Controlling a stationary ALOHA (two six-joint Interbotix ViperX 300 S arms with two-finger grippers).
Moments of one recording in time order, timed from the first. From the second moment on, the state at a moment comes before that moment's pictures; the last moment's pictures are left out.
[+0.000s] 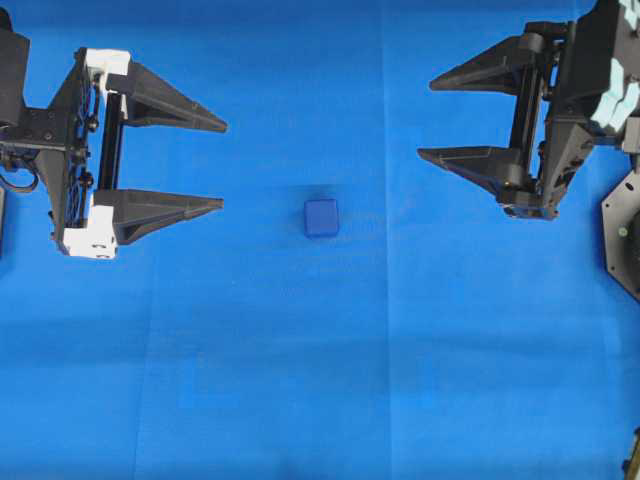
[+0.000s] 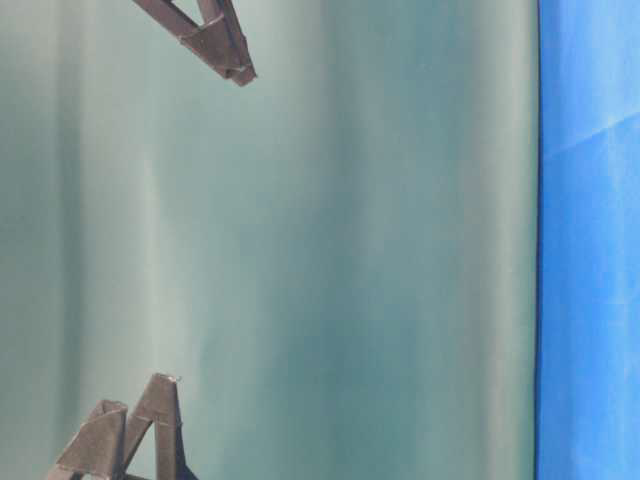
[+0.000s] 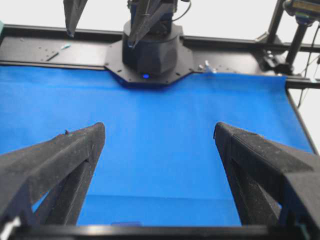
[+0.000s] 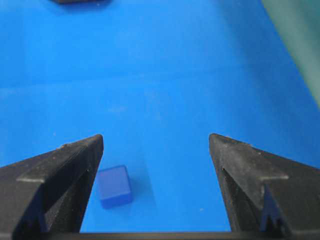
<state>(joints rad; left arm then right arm) -0.01 -0.56 0.81 0.01 -0.18 -0.07 -0.04 -0.62 0.75 -0.58 0.26 0.77</state>
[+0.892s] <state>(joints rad) -0.01 -0.56 0.81 0.01 -0.18 -0.07 -0.06 -0.61 0.75 -0.64 -0.02 0.77</state>
